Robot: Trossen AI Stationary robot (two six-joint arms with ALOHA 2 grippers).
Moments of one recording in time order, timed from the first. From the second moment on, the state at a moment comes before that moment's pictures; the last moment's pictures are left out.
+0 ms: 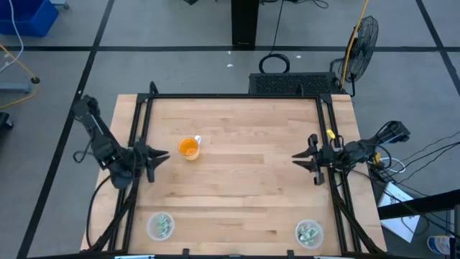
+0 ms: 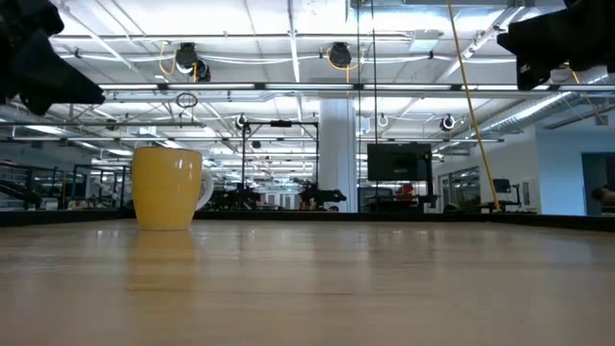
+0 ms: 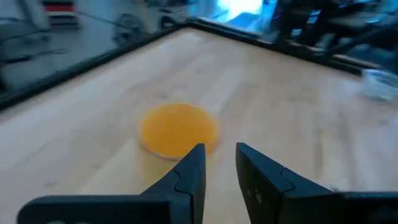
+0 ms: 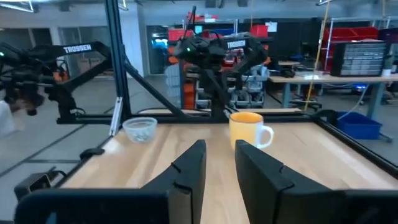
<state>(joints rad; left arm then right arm) -0.93 0.48 0.39 -0.85 -1.11 -1.07 0.46 0.15 0.12 0.09 0.42 0.02</state>
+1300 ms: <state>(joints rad) -0.51 0.23 0.04 0.09 -0.56 -0.11 0.46 0.00 0.02 0.07 0.62 -0.02</state>
